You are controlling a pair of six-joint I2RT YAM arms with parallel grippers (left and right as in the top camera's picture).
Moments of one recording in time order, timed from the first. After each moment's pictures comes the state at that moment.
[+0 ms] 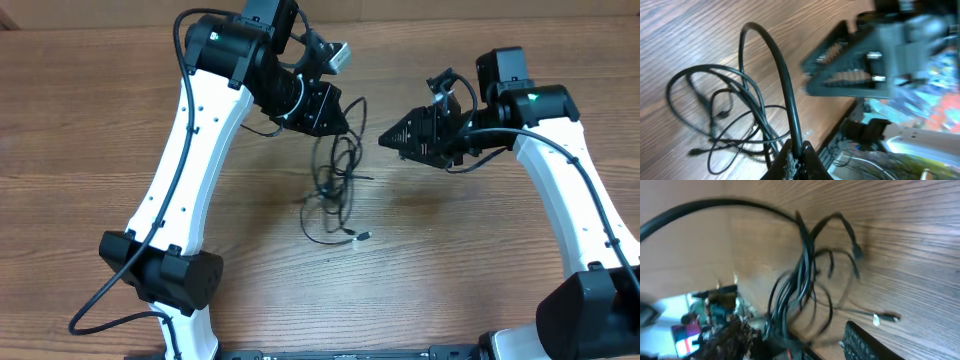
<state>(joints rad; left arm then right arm) -0.37 1.97 2.25 -1.54 0.71 0.02 0.12 1.66 1.48 -1.08 -0.86 0.28</state>
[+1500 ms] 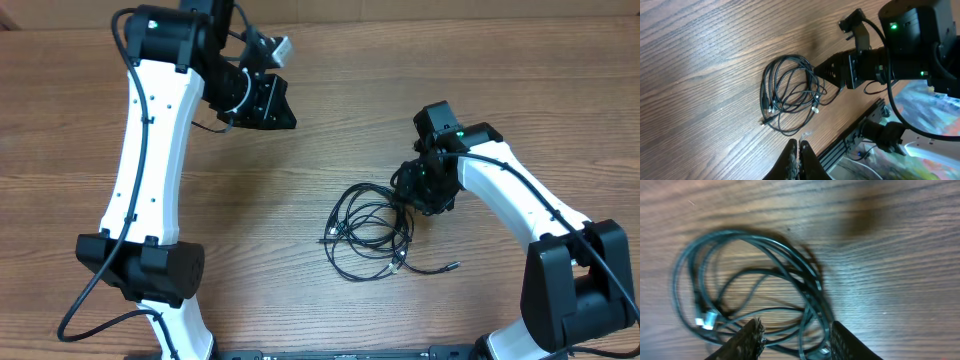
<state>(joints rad) -0.19 1.97 2.27 -1.69 0.62 0.08 0.28 1.73 1.17 -0.95 -0.23 0.48</state>
